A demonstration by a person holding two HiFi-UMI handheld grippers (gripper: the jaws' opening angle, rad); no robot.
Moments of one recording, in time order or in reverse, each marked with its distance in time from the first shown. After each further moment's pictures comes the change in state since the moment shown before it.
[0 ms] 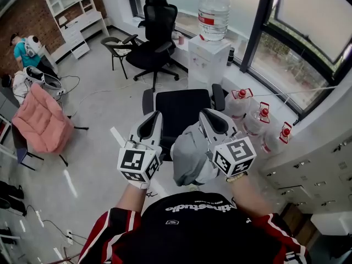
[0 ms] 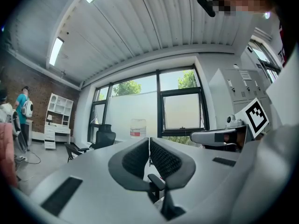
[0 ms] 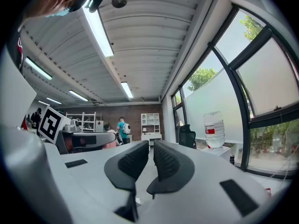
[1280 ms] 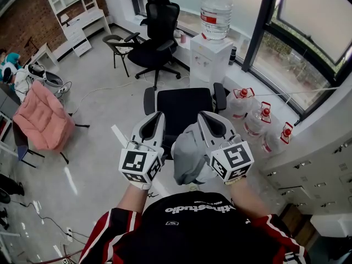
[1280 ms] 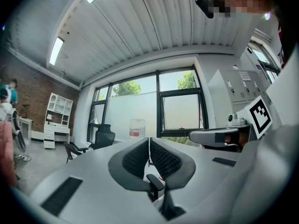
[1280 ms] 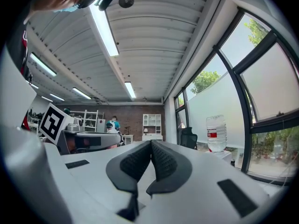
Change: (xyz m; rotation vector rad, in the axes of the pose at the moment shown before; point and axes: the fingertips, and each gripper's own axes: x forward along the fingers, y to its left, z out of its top) left arm -0.002 -0.006 -0.002 -0.005 -0.004 -0.006; right arm -0.002 0.018 0.003 -0.053 -0.011 0.018
